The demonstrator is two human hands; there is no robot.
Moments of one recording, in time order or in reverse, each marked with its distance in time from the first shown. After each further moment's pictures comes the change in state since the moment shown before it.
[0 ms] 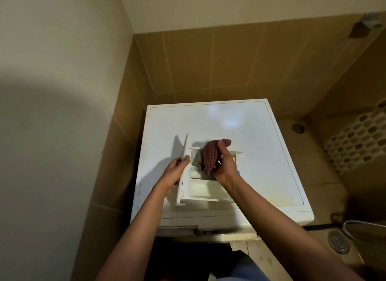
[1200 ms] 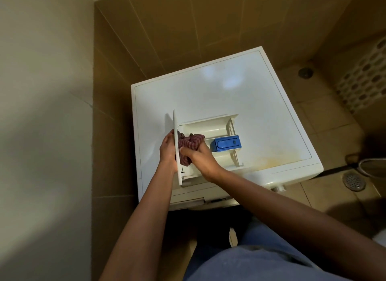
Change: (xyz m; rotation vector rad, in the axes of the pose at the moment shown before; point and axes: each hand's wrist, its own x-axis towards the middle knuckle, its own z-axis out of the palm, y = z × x) left_hand 0.029 -0.007 0.022 -0.358 0.262 -0.075; right_hand -0.024 0.053 0.005 -0.508 -0.294 -0.183
